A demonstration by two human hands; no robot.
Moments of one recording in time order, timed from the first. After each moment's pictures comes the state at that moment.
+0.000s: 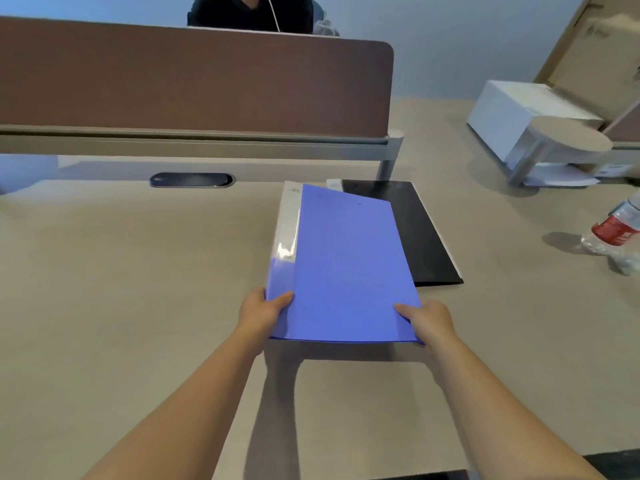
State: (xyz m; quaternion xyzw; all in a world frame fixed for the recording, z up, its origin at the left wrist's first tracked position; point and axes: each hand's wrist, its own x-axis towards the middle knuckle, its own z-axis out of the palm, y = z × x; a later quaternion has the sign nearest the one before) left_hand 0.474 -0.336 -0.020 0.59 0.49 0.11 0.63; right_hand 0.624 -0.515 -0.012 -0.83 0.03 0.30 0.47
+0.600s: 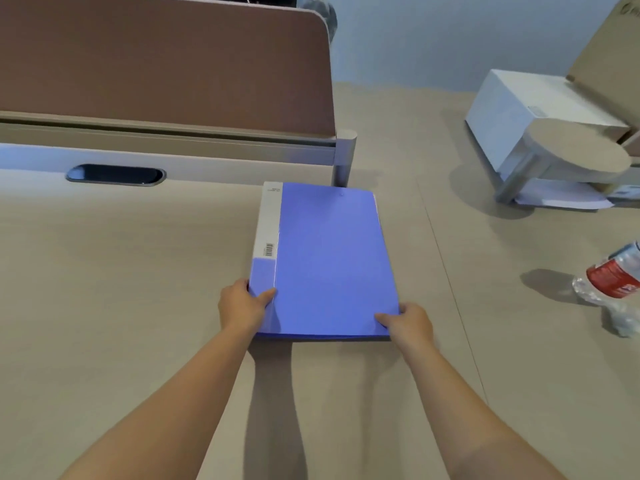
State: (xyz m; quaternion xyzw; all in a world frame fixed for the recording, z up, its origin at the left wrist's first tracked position) left_hand 0.660 -0.382 -0.045 0.66 0.58 0.13 0.46; right_hand 0.804 -0.548 -0.046 -0.87 -0.03 0.30 0.39
